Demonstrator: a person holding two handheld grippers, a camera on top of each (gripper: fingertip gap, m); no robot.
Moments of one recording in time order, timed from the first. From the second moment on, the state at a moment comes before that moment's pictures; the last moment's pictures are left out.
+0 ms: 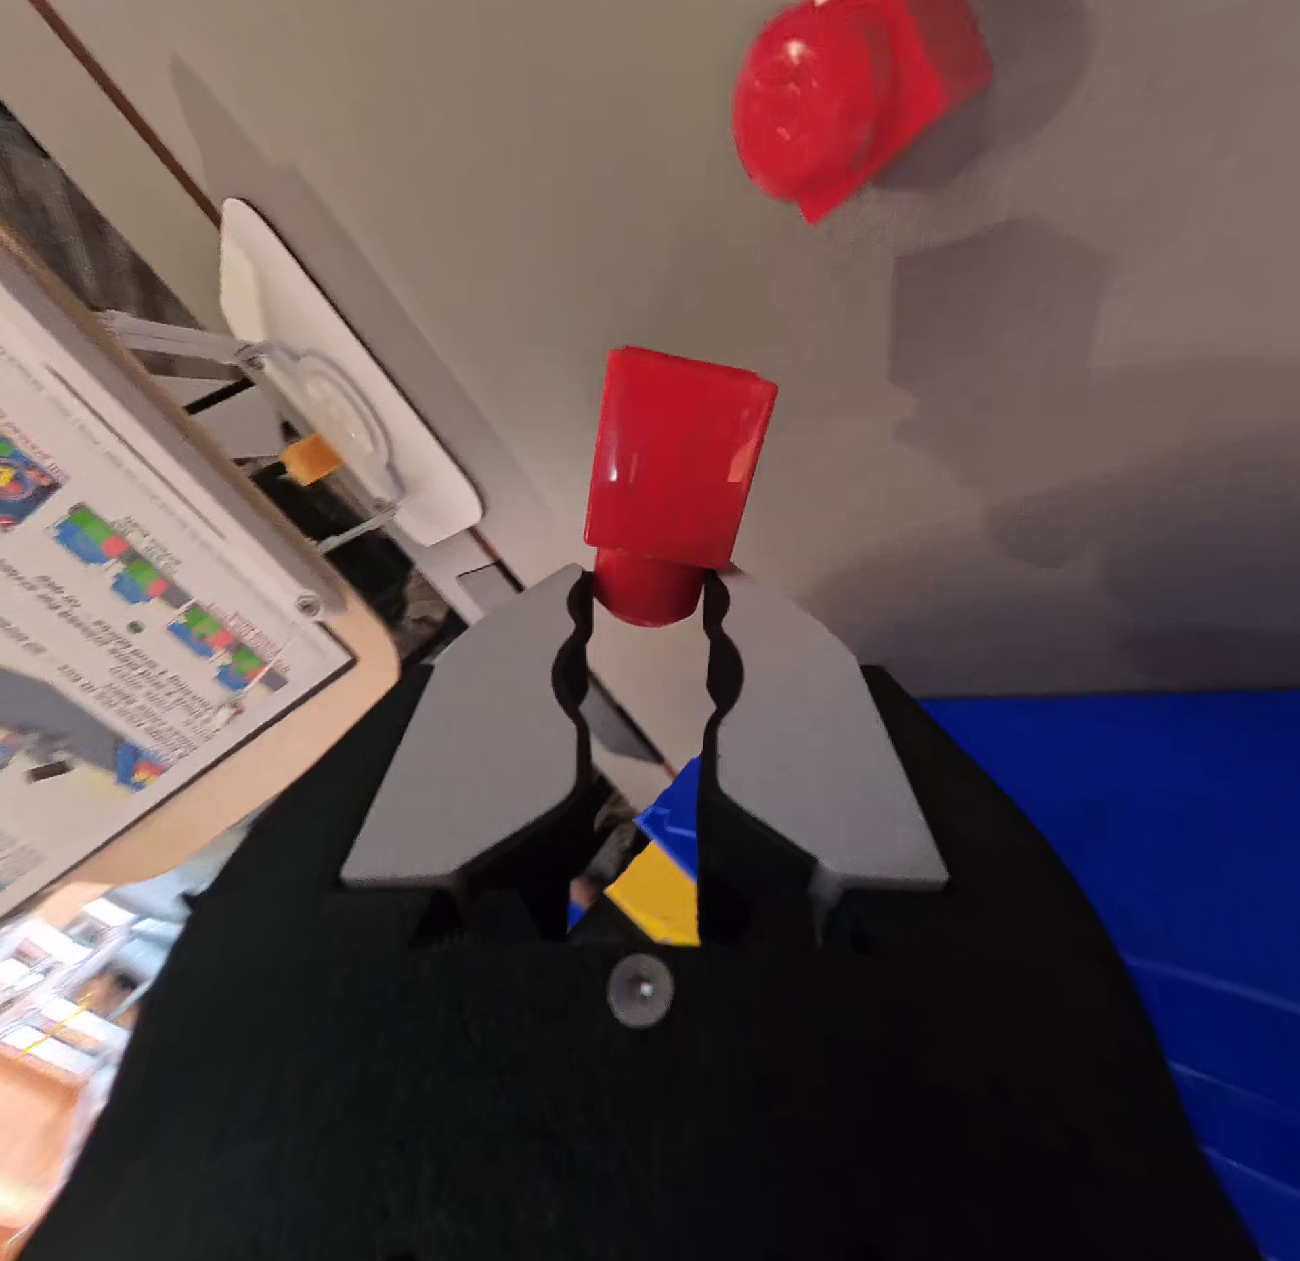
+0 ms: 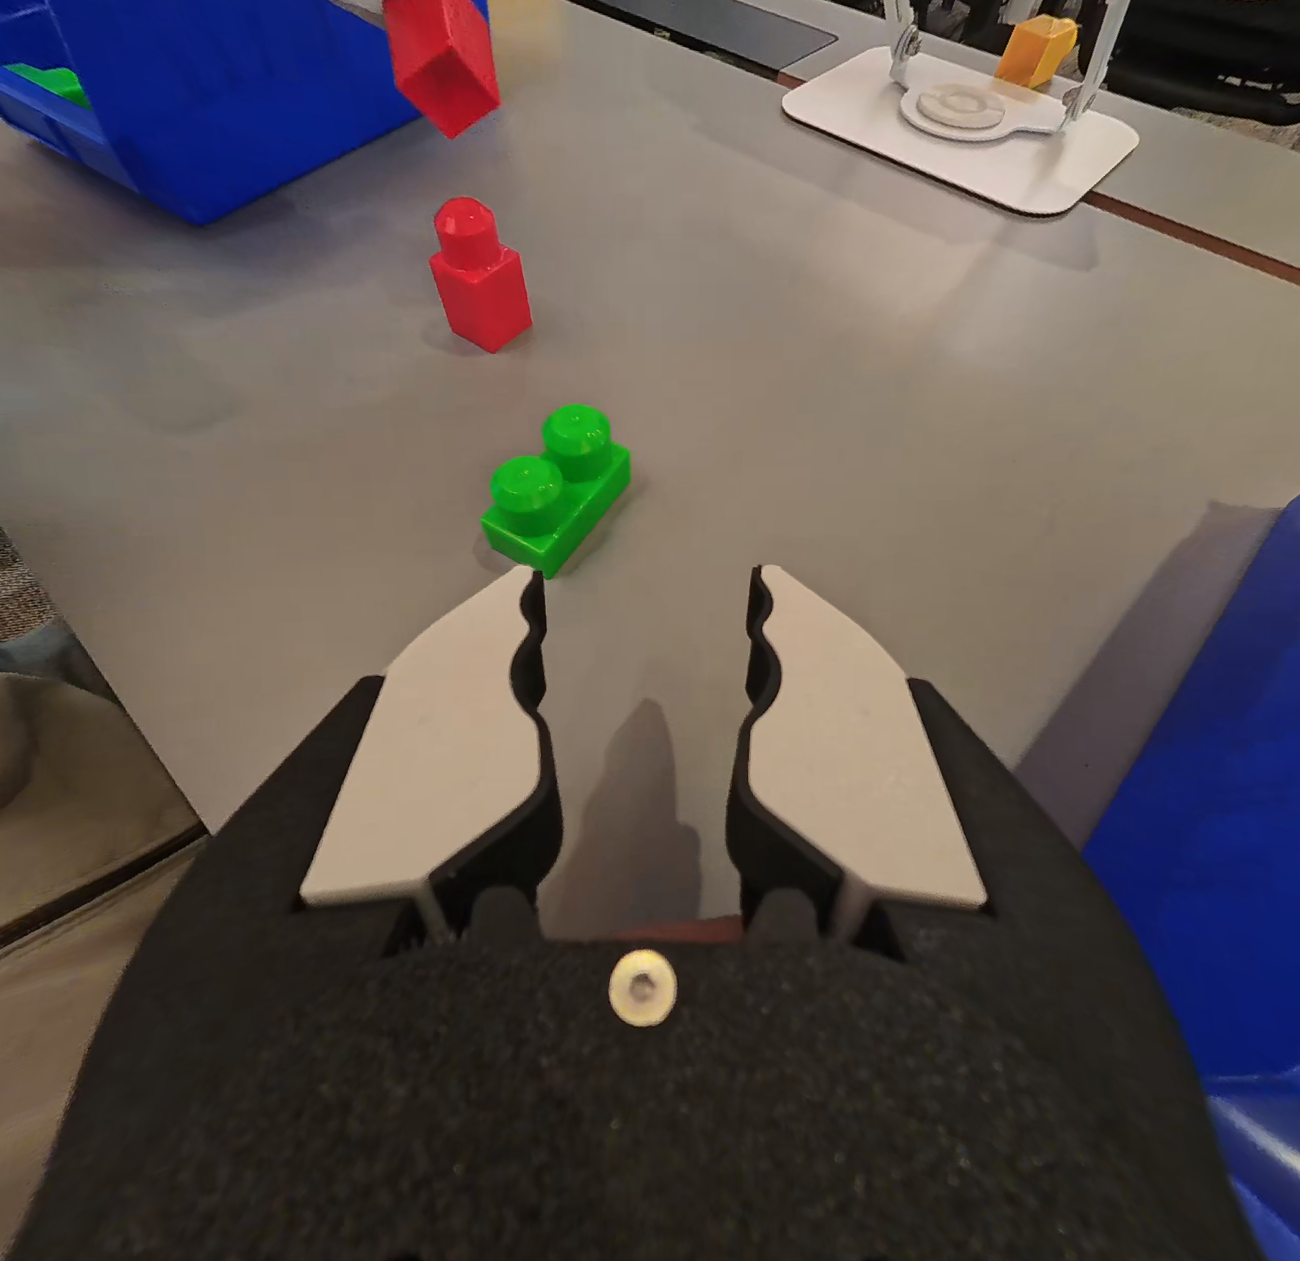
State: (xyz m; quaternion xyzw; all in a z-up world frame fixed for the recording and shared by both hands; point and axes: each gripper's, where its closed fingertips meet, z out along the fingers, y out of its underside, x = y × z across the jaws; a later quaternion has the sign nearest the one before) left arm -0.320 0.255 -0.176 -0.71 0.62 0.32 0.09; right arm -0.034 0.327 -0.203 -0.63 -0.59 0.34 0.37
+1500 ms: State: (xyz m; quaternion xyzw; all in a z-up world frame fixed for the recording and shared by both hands) left arm -0.221 0.186 -0.135 -0.85 0.16 0.20 0.45; right arm -0.032 0.327 -0.199 -0.63 -0.59 0.36 0.37
